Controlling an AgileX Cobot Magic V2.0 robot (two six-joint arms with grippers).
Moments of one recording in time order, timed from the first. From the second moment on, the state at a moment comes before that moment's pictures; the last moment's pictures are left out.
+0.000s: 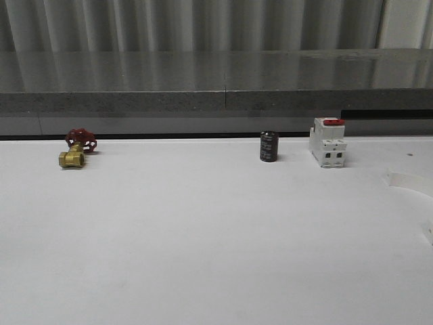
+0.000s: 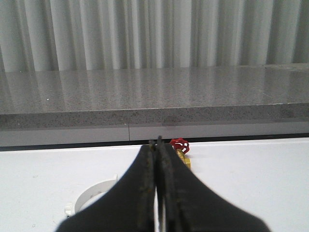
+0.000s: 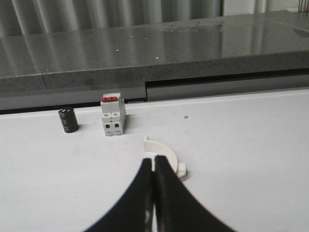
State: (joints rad) left arm -0.09 -0.01 0.00 0.01 0.01 -0.04; right arm -0.02 -0.01 0.03 0.02 0.12 0.11
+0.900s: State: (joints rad) left arm -0.09 0.10 -0.30 -0.06 0.18 -0.04; right arm -0.02 -0.01 0.03 0.02 0.12 0.11
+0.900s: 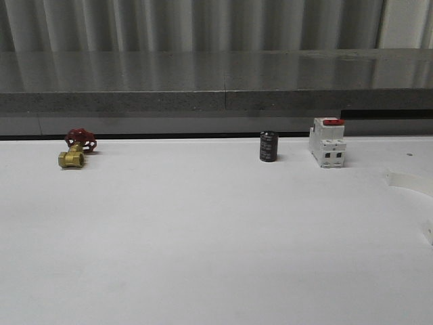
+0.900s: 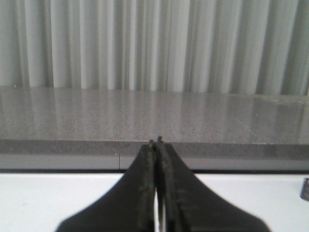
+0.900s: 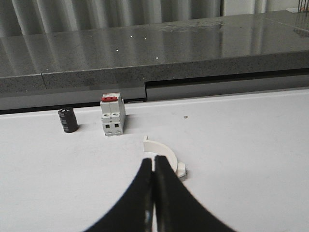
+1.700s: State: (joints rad) left arm -0.09 0.64 -0.62 -0.07 0.74 -0.04; right arm -0.02 -0.01 0.03 0.02 0.12 0.11
